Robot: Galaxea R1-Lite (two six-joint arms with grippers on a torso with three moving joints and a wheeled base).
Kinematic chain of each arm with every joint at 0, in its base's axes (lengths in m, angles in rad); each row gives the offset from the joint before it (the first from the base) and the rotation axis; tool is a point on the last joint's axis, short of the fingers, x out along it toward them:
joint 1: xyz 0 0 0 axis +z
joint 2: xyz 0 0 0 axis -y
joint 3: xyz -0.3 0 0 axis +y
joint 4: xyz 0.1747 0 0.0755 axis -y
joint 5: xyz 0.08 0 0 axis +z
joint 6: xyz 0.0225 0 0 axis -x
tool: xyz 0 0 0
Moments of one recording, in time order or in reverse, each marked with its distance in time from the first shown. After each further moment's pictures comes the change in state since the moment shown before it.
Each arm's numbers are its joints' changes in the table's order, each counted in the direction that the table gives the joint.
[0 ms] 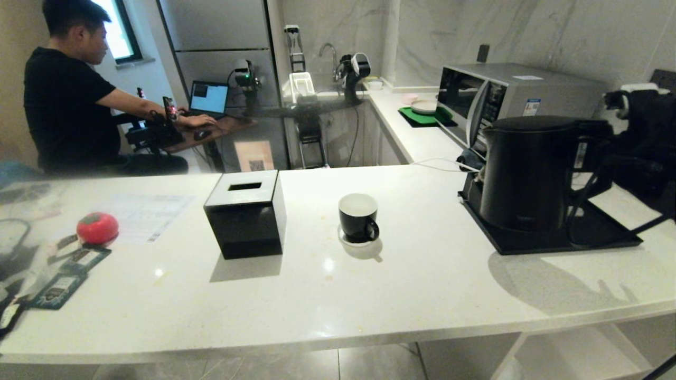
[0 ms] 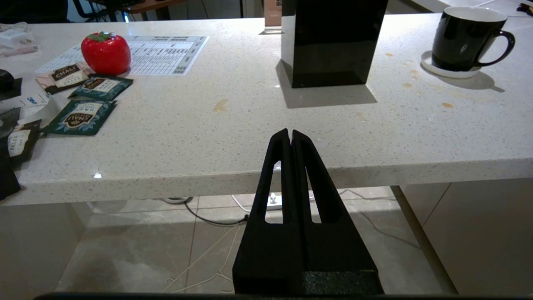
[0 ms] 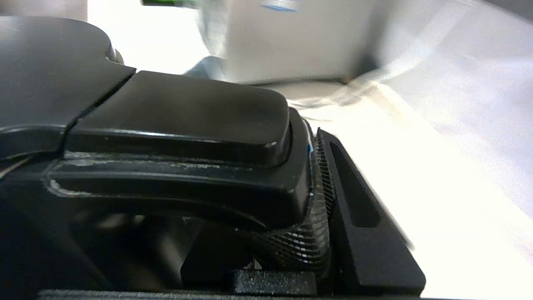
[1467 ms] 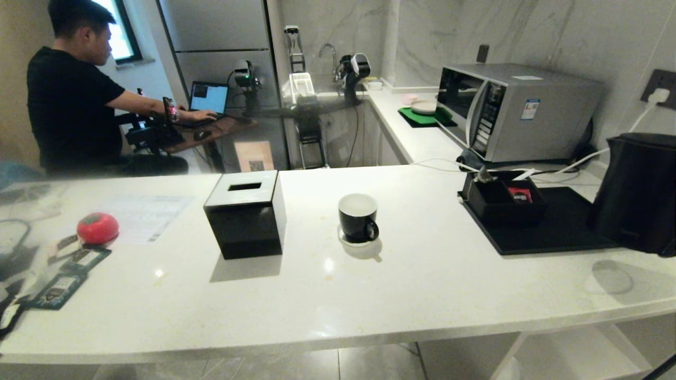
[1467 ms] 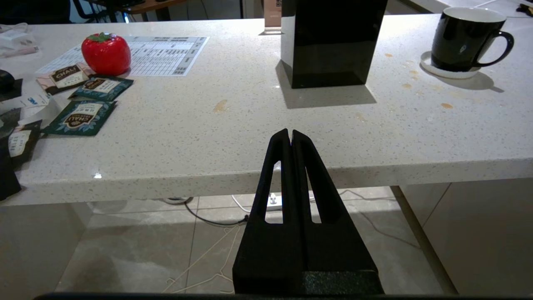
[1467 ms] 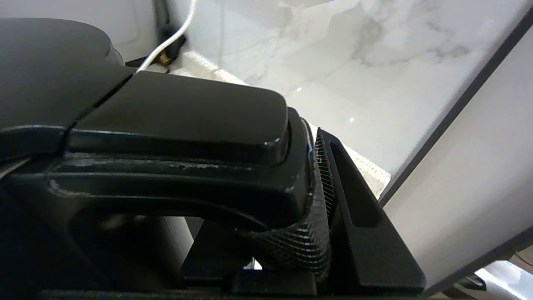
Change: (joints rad) left arm 0.000 0.000 0.000 0.000 0.000 0.000; right arm -0.450 -0.015 0.139 0.169 0.001 -0.044
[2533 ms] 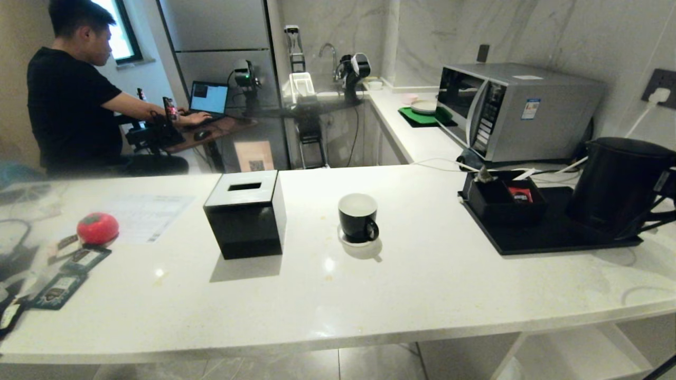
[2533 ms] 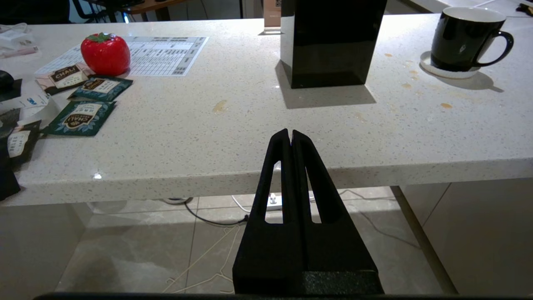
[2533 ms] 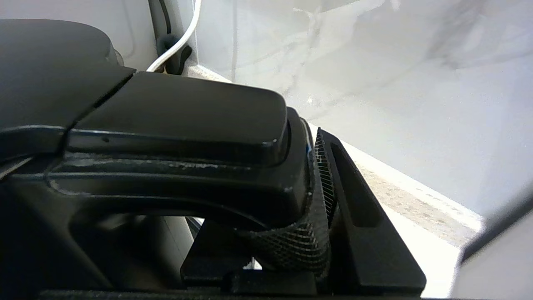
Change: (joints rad) left arm 0.000 0.000 0.000 0.000 0.000 0.000; right arm -0.005 -0.416 -0.332 0.134 0.000 -0.049
